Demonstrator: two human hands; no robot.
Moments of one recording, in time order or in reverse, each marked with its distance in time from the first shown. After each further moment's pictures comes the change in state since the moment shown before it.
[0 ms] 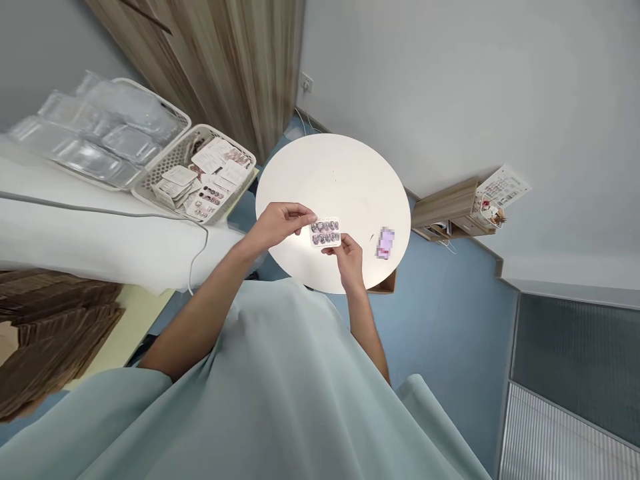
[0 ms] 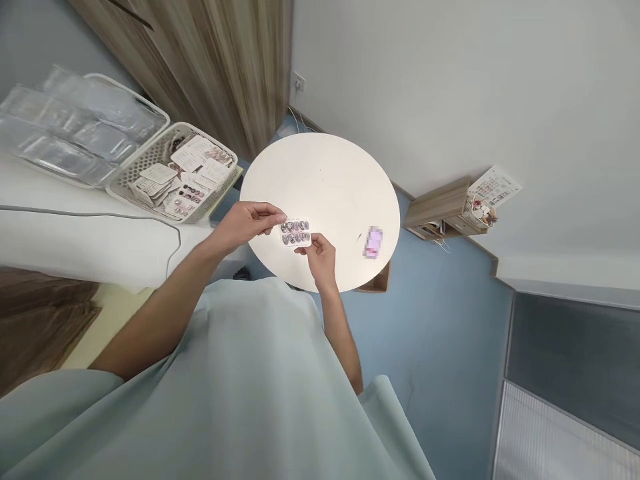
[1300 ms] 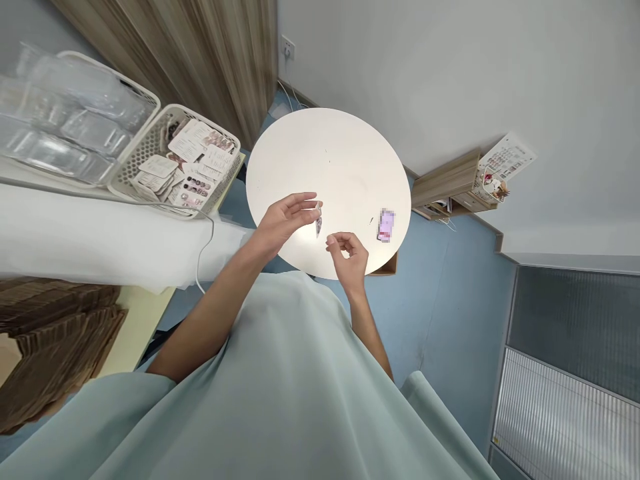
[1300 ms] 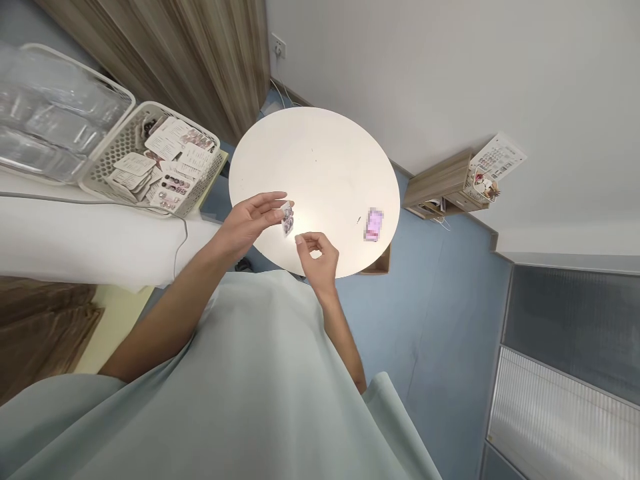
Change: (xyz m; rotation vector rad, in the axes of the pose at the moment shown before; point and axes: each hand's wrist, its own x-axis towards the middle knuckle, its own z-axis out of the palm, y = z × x) left_hand -0.016 -0.013 0.027 -0.370 -0.033 -0.083; right_hand -0.042 -0.005 0.008 -0.163 0.186 -0.091
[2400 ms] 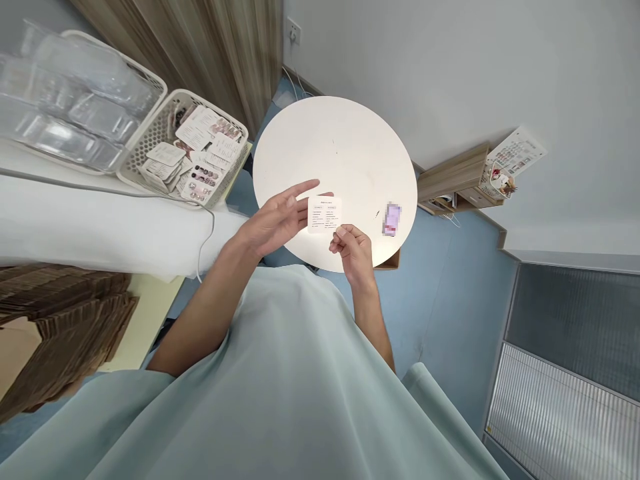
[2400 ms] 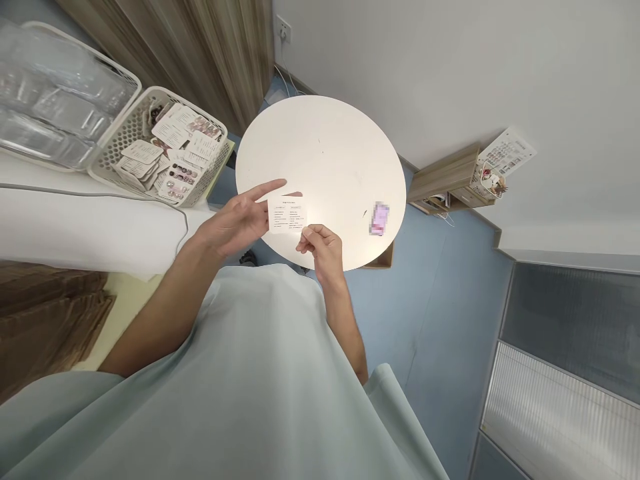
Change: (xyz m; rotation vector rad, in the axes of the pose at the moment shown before) left_hand -0.017 0.011 -0.025 -0.165 -0.144 -0.046; right_hand 0.003 -0.006 0.003 0.275 -0.194 0.229
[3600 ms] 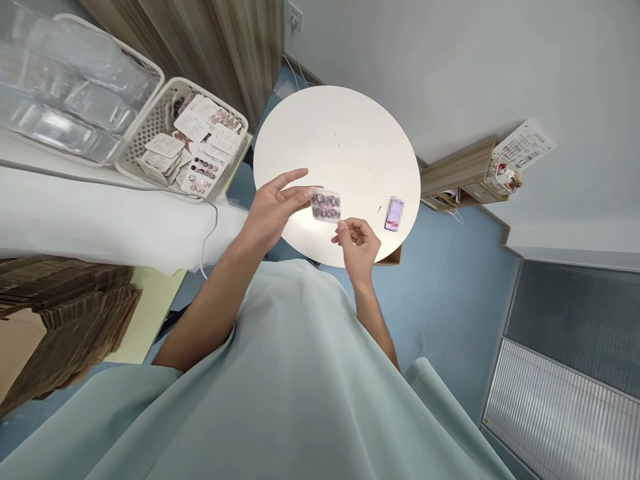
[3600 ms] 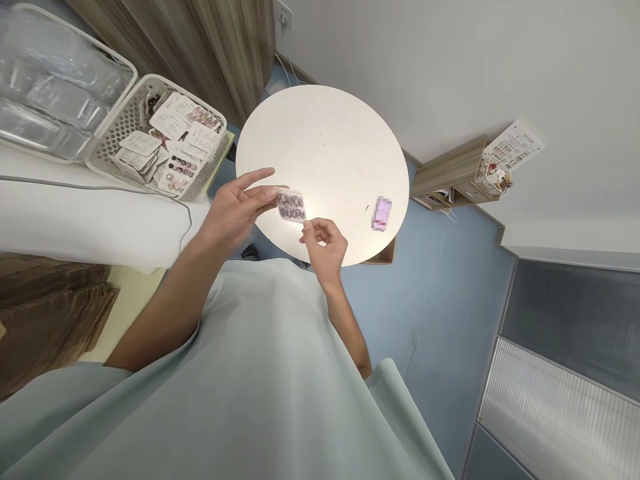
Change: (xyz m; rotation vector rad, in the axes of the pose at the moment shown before) left_hand 0.002 -0.011 0.006 0.086 0.238 0.094; right_hand -0.009 0.006 0.010 -0.334 0.236 -0.348
